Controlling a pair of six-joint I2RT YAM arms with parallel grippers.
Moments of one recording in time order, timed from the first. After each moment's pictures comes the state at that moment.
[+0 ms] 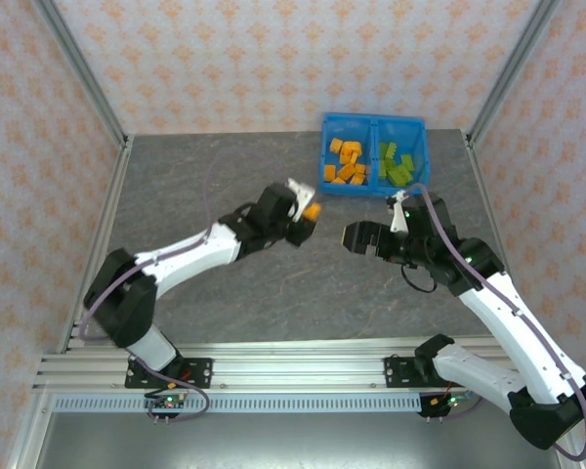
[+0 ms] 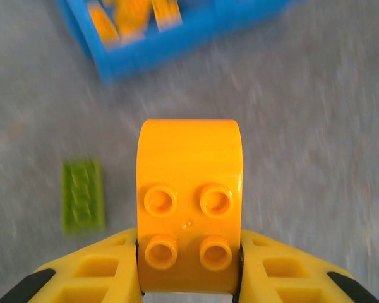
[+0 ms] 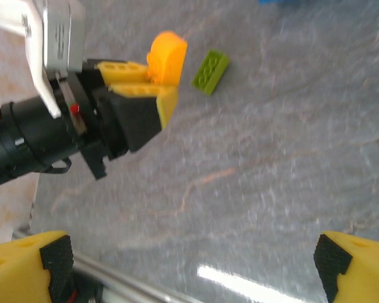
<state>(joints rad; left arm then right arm) -0.67 1.66 1.24 -0.23 -0.01 -0.15 0.51 0.92 1.09 -0.88 -0.18 0.65</state>
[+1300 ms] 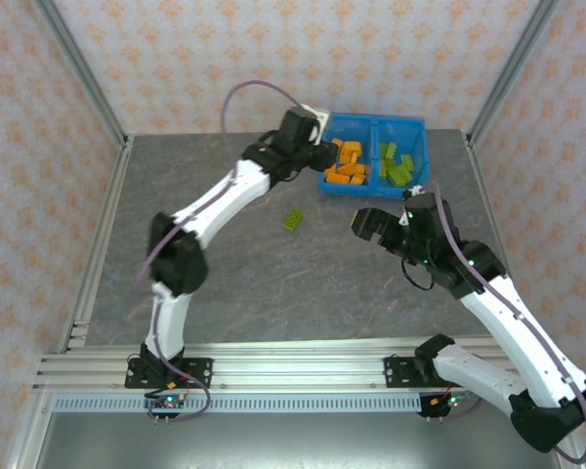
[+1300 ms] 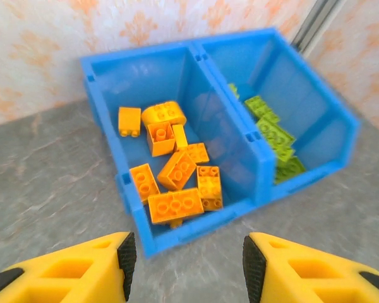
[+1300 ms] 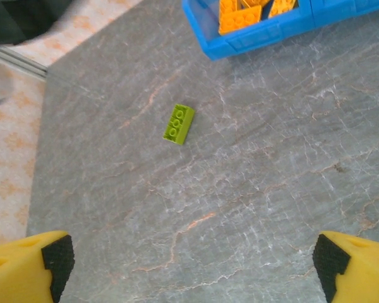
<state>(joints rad) -0.57 1.95 1.91 -0.48 -0.02 -0.21 0.51 0.93 1.07 -0.83 -0.02 0.77</state>
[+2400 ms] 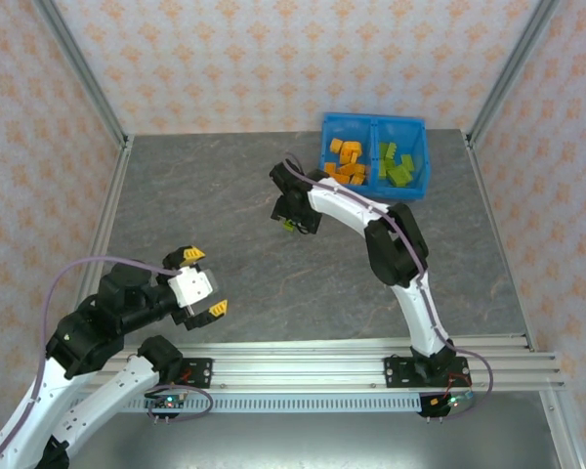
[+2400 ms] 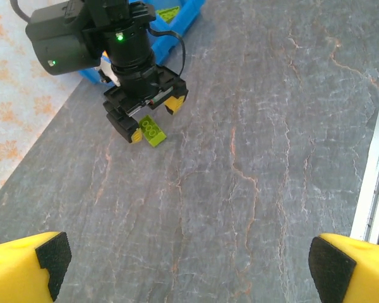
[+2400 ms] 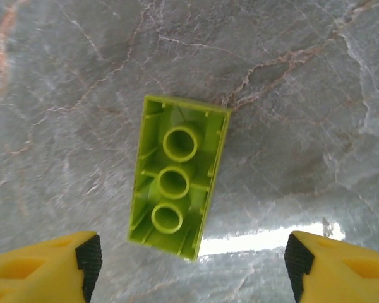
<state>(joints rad) -0.57 0.43 0.85 -0.96 0.16 0.55 0.68 2.26 1.90 -0.91 0.04 0.98</state>
